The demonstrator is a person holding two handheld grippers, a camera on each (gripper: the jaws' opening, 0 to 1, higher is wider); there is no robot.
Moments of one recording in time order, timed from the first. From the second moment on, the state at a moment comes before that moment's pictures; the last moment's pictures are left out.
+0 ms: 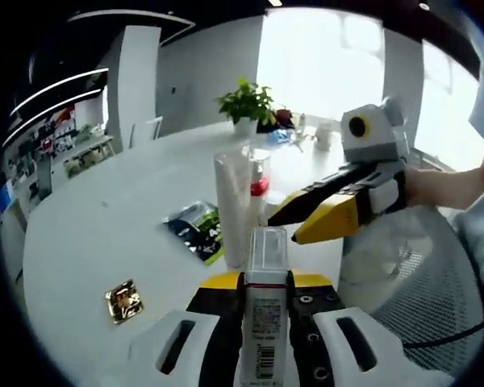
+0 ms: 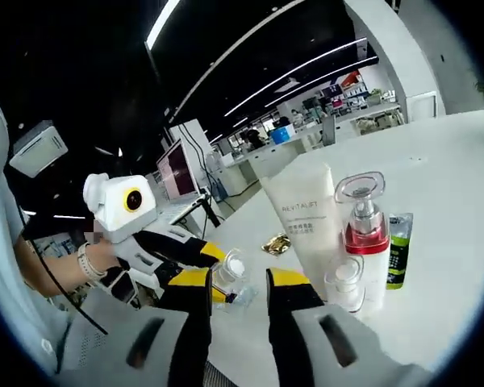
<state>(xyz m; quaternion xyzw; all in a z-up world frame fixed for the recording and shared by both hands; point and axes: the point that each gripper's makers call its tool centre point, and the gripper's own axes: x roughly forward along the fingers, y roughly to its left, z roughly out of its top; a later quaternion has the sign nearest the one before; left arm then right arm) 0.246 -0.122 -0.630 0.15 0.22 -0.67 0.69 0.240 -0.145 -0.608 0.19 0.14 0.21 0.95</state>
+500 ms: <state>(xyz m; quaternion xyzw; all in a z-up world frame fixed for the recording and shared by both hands) 0.238 -0.131 -0.622 0.14 0.20 -0.68 0.69 0.241 -0.137 -0.608 0.22 0.14 0.24 0.93</state>
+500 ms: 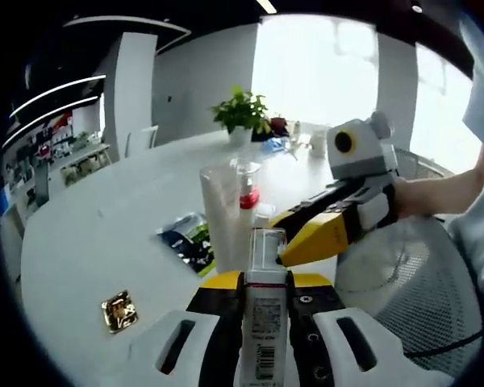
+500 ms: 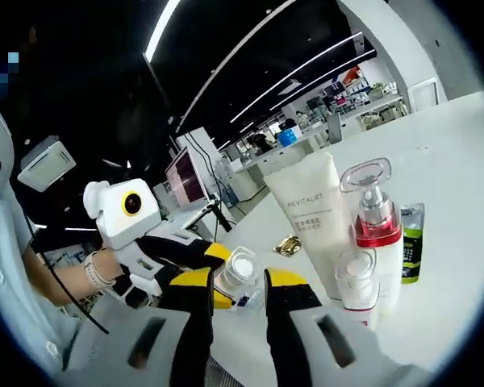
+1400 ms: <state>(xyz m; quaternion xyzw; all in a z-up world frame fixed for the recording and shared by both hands) 0.238 -0.141 -0.649 0.17 0.21 -0.68 0.68 0.239 -0.124 -0.602 0.13 0.13 0.25 0.95</state>
